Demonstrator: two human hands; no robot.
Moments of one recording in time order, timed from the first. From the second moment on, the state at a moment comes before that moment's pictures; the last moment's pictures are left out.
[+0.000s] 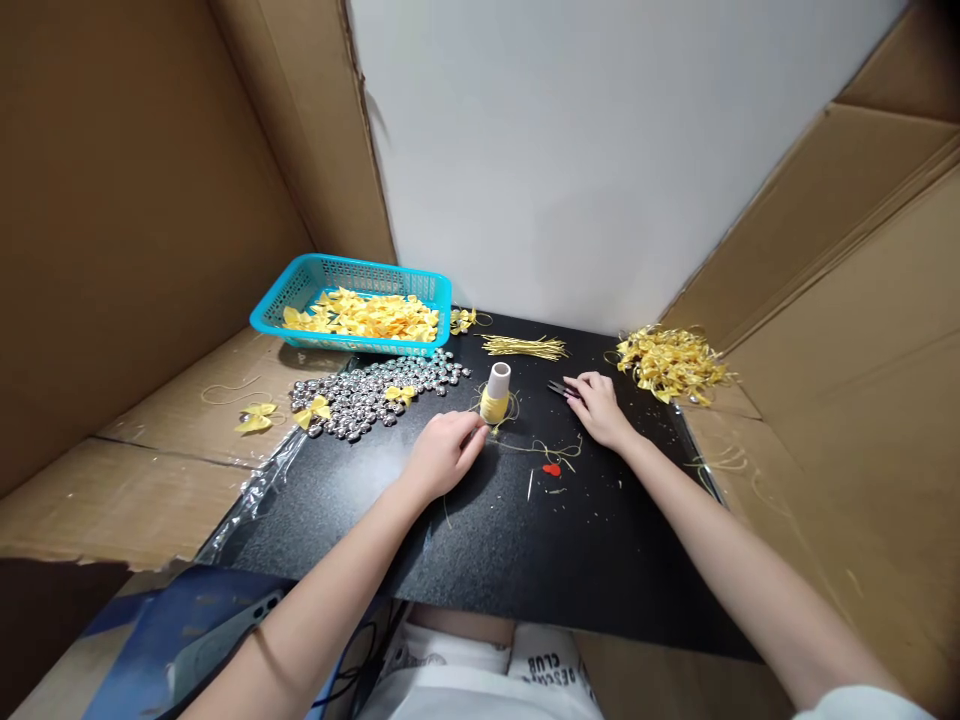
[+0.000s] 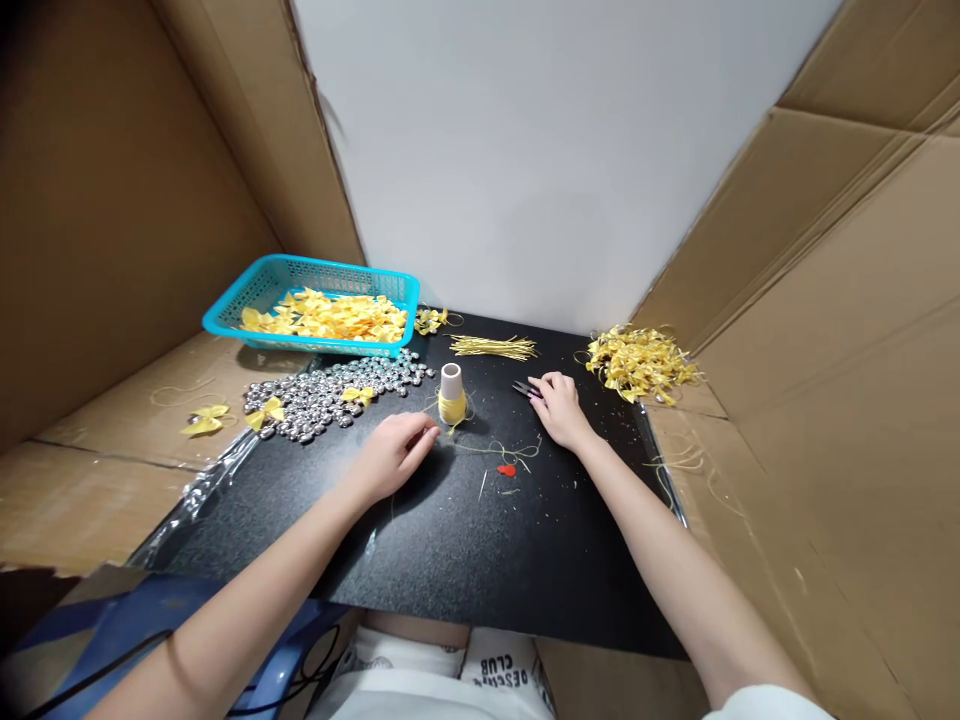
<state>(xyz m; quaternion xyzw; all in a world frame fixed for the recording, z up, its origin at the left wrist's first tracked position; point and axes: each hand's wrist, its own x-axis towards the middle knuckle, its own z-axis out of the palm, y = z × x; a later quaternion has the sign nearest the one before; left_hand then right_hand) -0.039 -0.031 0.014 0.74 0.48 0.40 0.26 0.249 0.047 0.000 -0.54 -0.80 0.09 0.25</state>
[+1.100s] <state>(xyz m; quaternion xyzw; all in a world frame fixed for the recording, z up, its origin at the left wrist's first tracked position) -0.038 -0.012 0.013 0.64 0.48 0.47 0.38 0.151 0.016 0.006 -0.36 -0.65 0.49 0.45</state>
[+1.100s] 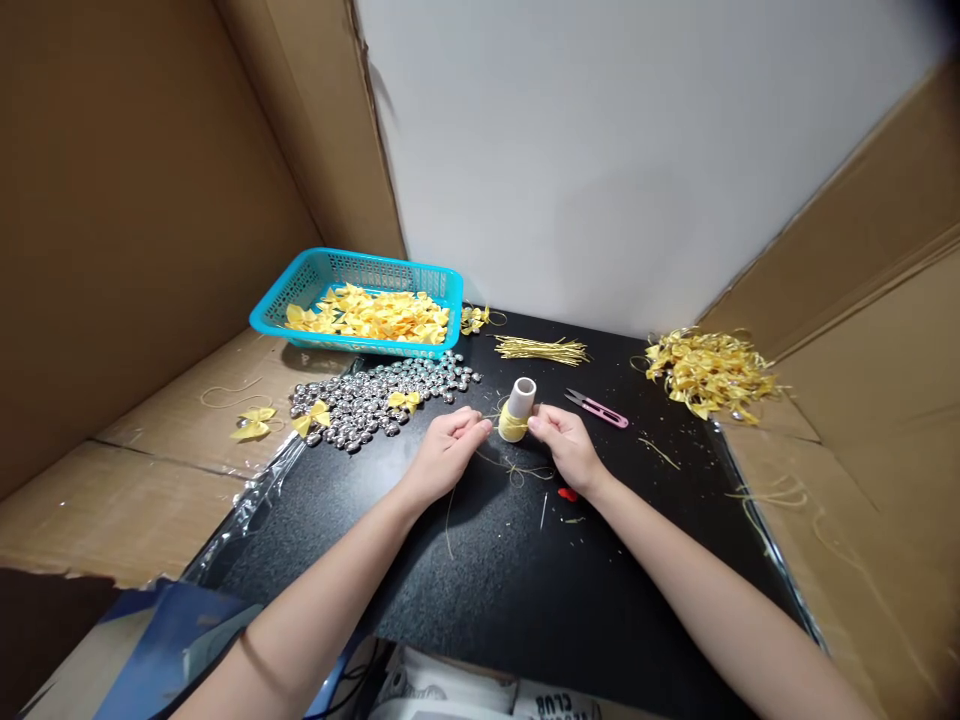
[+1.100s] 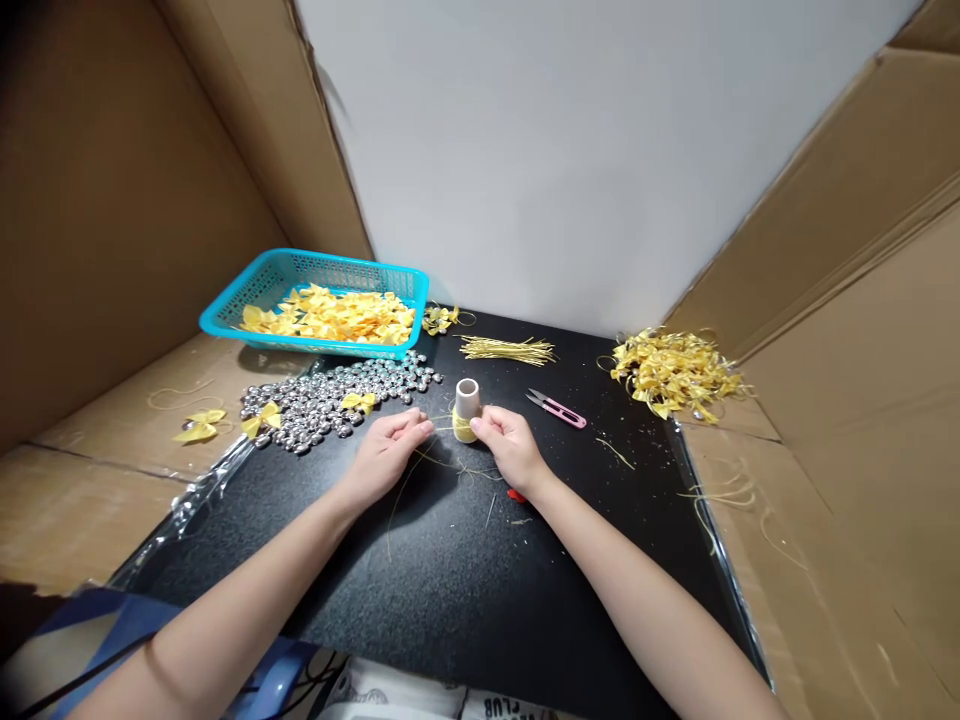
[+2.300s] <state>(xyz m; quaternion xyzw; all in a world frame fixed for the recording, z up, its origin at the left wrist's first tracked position) -0.022 -0.028 0.039 0.74 0.45 0.41 0.27 0.161 -0.013 0.041 -0.35 -0.83 0.03 0.44</state>
